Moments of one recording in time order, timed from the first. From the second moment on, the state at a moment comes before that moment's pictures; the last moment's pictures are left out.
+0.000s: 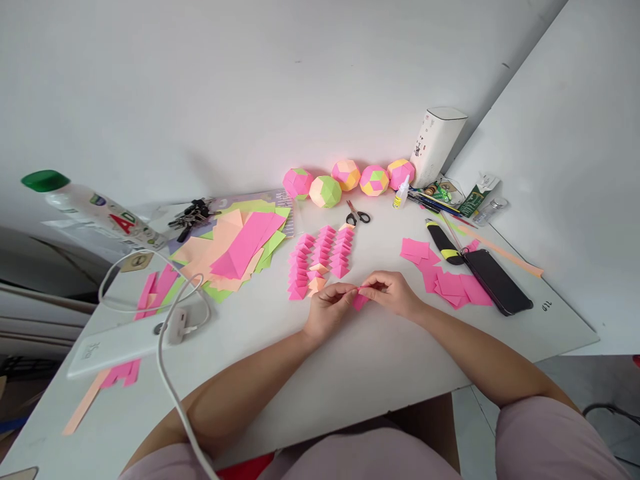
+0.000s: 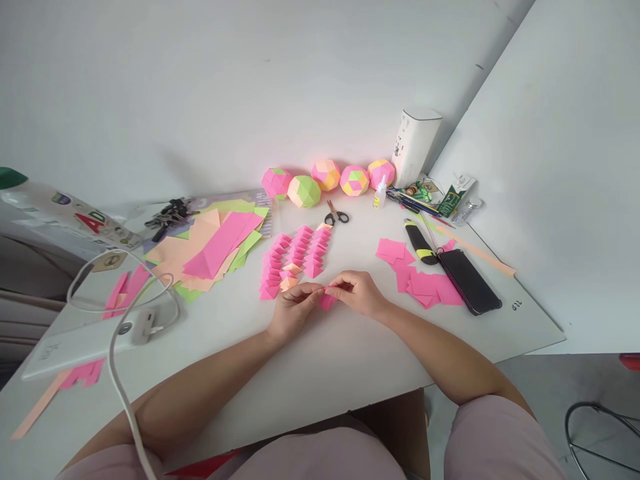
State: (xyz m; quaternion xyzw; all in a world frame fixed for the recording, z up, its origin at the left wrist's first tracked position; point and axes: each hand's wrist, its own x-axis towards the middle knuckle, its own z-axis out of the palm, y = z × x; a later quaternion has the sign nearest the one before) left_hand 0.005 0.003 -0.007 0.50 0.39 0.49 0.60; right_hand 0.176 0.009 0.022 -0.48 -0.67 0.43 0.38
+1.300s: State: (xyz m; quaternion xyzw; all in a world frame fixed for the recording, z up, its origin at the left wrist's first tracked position) left_hand 0.003 0.004 0.001 0.61 0.38 0.46 0.53; right_hand 0.176 0.006 0.025 -0.45 -0.72 0.42 0.34
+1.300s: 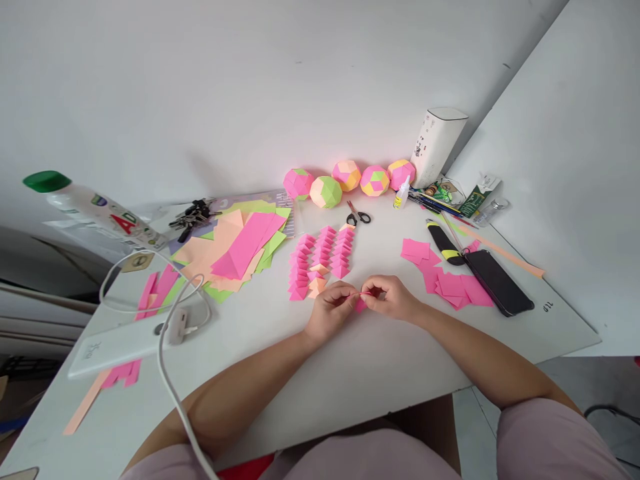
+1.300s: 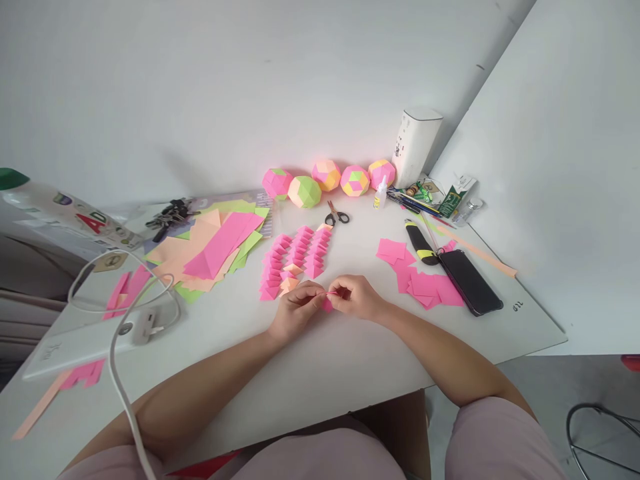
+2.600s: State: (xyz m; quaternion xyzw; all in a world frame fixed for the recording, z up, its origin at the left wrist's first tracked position) left_hand 0.005 0.003 0.000 0.52 0.43 0.43 0.60; right_hand 0.178 0.005 0.026 -0.44 -0.71 0.41 0.35
